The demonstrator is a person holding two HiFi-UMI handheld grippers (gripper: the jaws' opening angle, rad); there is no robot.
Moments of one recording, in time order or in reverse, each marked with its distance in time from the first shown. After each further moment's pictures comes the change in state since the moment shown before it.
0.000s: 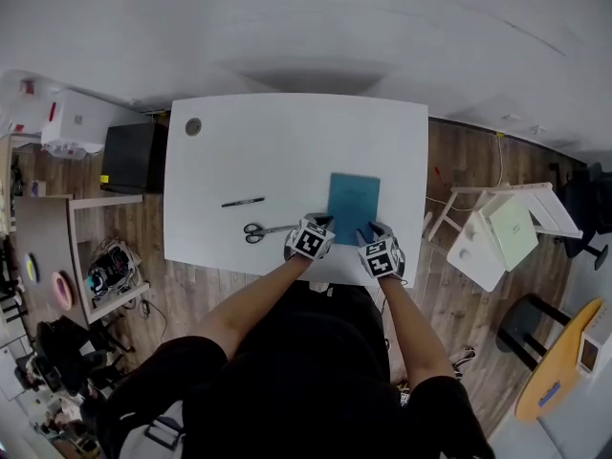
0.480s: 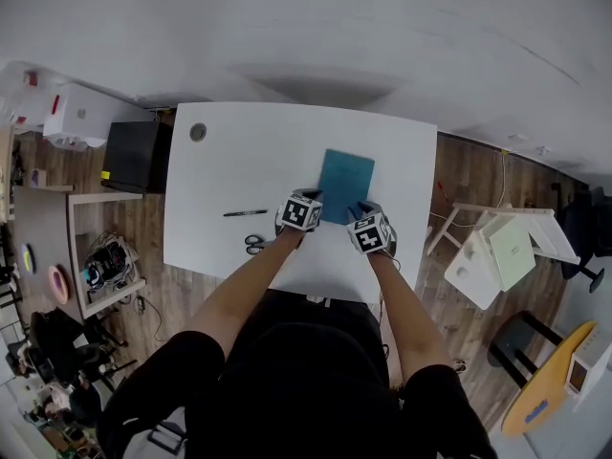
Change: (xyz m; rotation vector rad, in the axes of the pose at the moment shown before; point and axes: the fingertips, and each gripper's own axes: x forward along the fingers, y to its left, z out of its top) left arm -0.007 0.106 0.082 -0.158 -0.086 0.067; right arm 0.059 -0.027 0.100 -0.059 0.008 0.033
